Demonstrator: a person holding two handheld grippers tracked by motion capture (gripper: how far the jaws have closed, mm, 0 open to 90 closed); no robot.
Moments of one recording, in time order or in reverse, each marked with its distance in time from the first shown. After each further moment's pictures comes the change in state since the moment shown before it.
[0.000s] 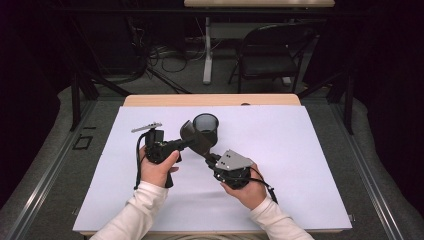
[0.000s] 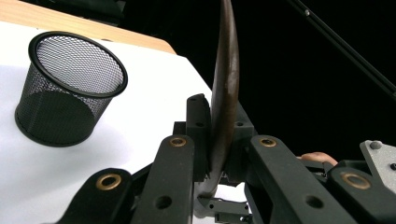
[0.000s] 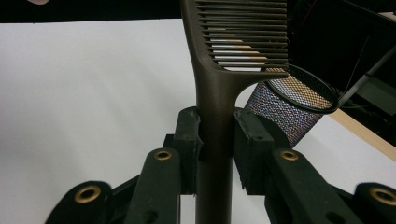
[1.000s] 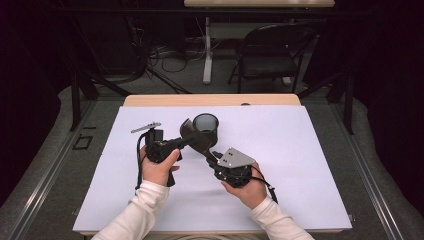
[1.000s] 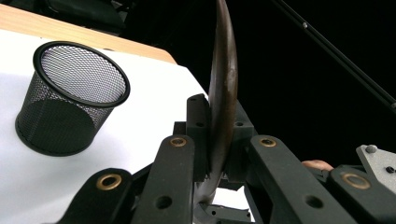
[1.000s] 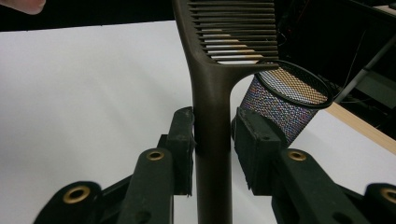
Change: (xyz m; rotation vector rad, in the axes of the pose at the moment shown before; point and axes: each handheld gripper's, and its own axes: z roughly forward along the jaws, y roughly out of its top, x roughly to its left) left arm 0.004 -0.001 0.002 -0.046 0.000 -0.012; right arm -0.005 -0.002 0.001 -0.004 -0.011 0.037
